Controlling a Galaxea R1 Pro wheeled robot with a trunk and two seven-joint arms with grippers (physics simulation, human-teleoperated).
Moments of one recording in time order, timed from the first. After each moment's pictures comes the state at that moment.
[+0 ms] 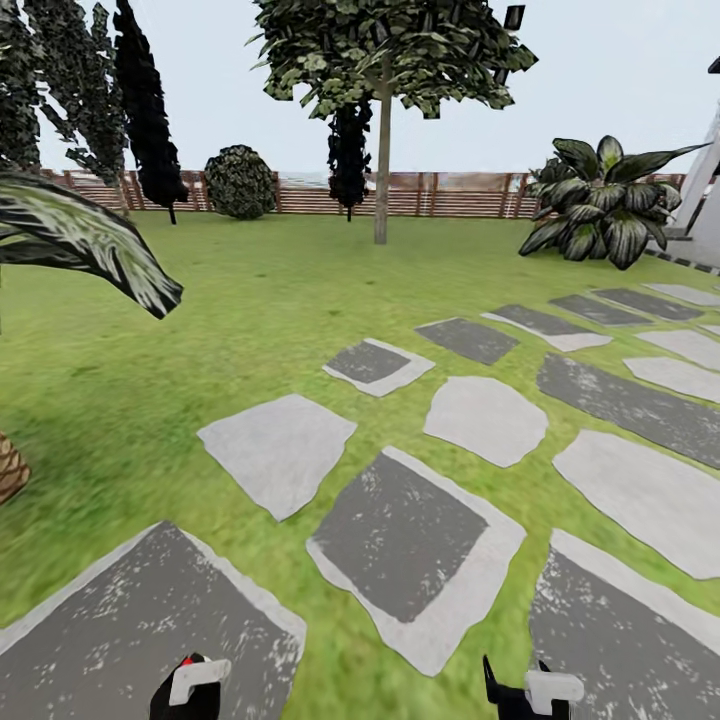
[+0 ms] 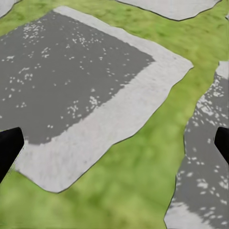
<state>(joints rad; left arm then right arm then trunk) -0.24 0.02 0.13 -0.44 -0.06 -0.42 0.05 -0.21 -0.03 -0.07 -0.43 0.00 -0.60 -0.01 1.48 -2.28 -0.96</state>
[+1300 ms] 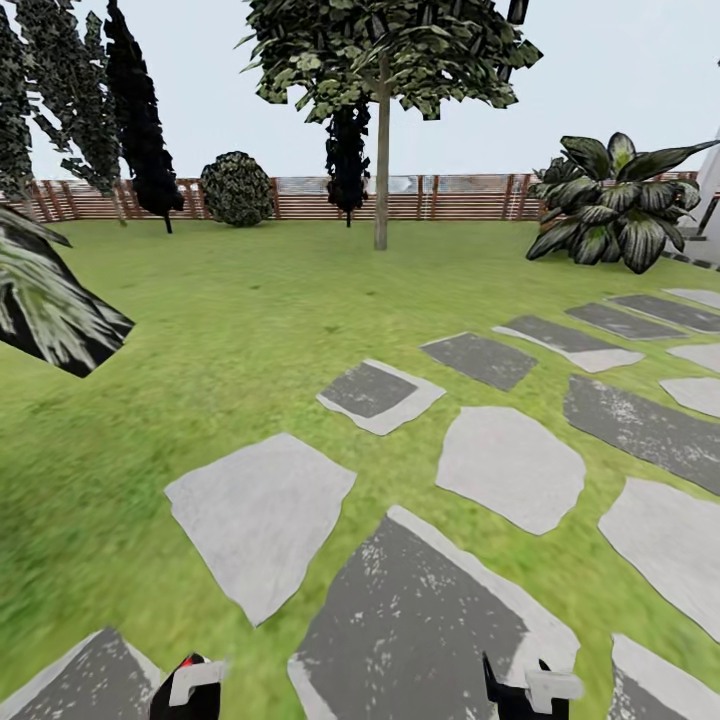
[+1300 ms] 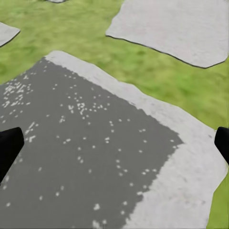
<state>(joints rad) -0.24 0.02 0.13 -0.44 -0.06 -0.42 0.05 -0.21 -0.03 -0.08 -0.43 0.00 -0.60 -0.01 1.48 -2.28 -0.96</state>
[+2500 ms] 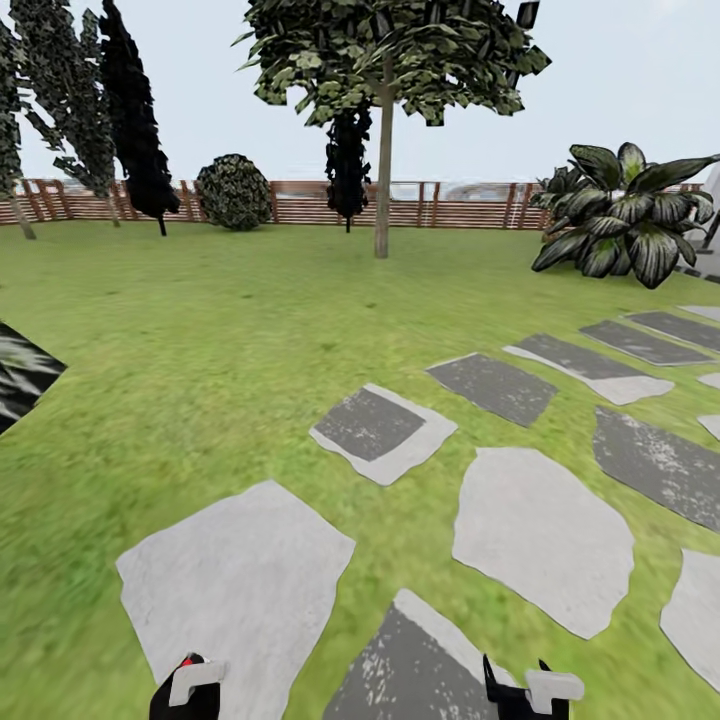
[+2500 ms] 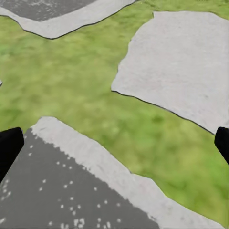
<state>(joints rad) -0.24 0.02 0.13 -0.44 -0.06 -0.42 0.05 -0.21 -0.03 -0.08 -0.43 0.00 -0.60 -0.01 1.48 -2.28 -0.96</state>
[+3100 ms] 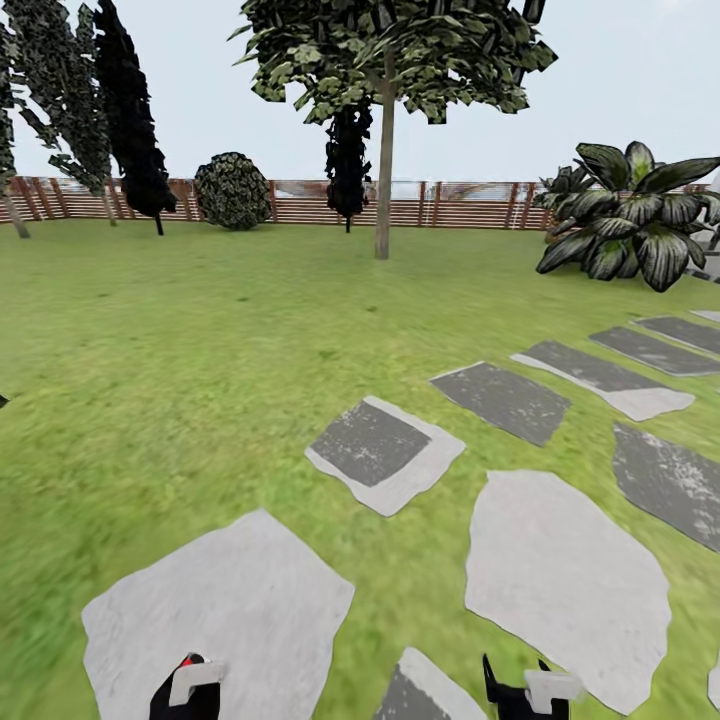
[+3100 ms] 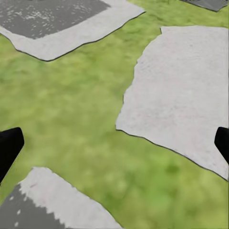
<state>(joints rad) -0.24 0.02 0.13 -0.44 -0.06 -0.42 0.05 -0.21 -0.03 -0.07 -0.43 0.00 -0.60 -0.01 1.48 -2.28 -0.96</state>
